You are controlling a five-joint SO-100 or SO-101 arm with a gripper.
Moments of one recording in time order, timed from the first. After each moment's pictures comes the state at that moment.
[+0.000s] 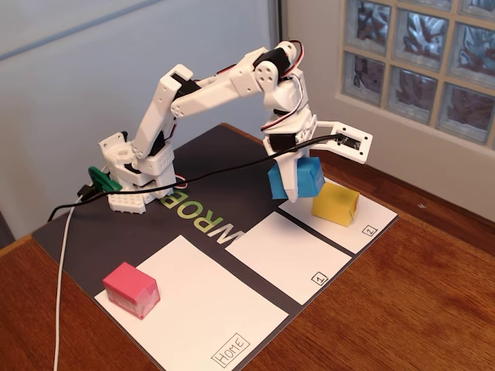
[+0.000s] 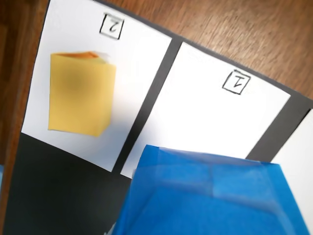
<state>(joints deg) -19.9 56.7 31.2 101.2 84.2</state>
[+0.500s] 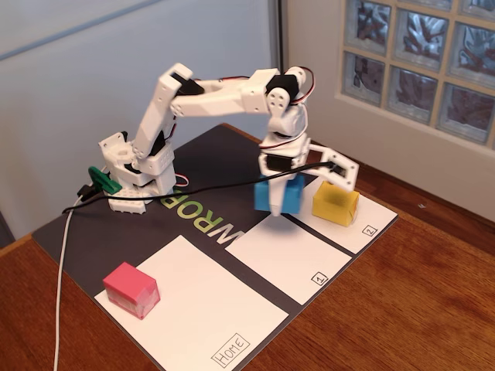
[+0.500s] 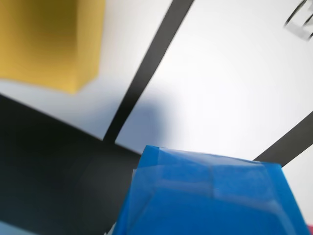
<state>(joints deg) -19.5 62.1 52.9 97.0 81.0</state>
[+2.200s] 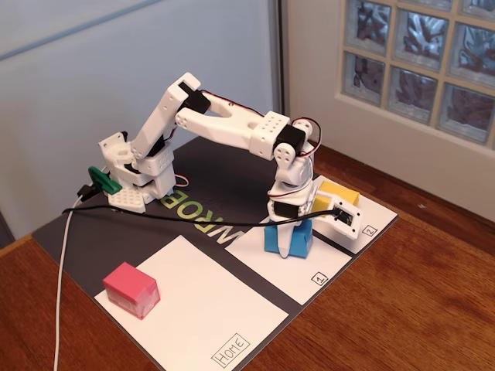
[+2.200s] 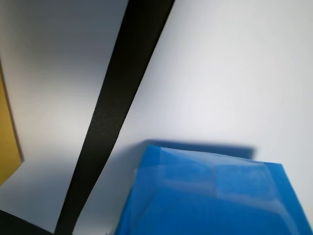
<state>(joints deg) -16.3 50.2 60.2 73.0 81.6</state>
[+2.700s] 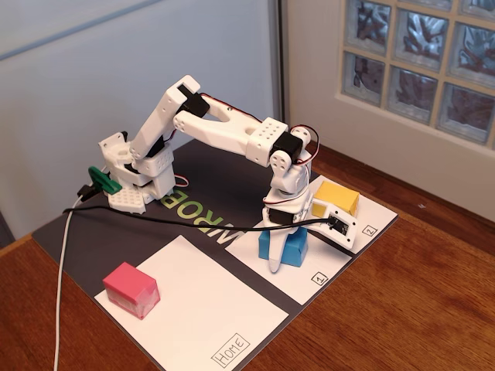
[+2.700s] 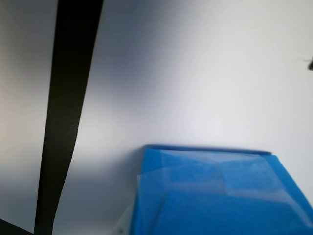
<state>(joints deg) -14.2 50.0 60.2 73.4 80.8</state>
